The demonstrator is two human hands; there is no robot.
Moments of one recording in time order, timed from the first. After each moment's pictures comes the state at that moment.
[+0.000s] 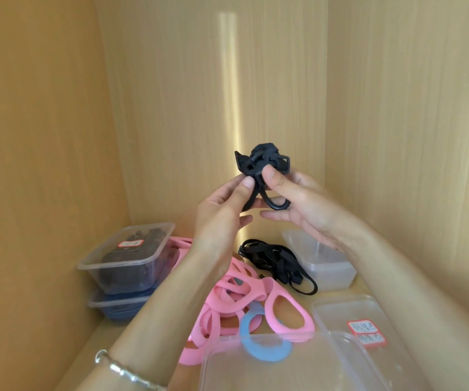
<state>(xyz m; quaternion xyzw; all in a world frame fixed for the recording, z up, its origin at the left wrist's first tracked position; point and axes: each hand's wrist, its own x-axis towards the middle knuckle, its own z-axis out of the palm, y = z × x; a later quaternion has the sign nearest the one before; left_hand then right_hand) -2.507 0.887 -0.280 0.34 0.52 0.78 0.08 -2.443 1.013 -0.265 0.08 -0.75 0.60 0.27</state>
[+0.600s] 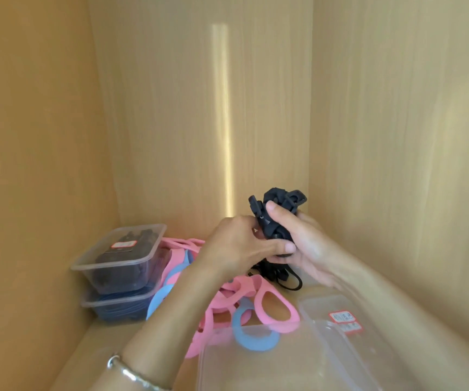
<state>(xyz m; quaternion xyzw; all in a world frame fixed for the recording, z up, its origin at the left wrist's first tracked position) -2.505 0.889 -0.293 0.50 0.77 0.39 -0.03 -2.417 0.996 -0.301 -0.06 -0.70 0.67 0.24</state>
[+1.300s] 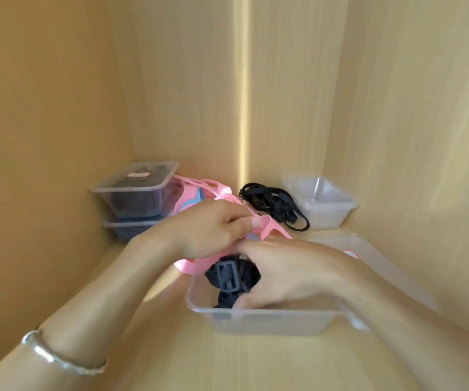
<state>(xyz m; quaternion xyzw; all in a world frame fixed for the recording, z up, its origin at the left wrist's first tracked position) -2.488 0.817 -0.323 0.51 0.83 0.22 0.04 -2.383 0.934 -0.346 0.03 -0.99 0.10 -0.03</state>
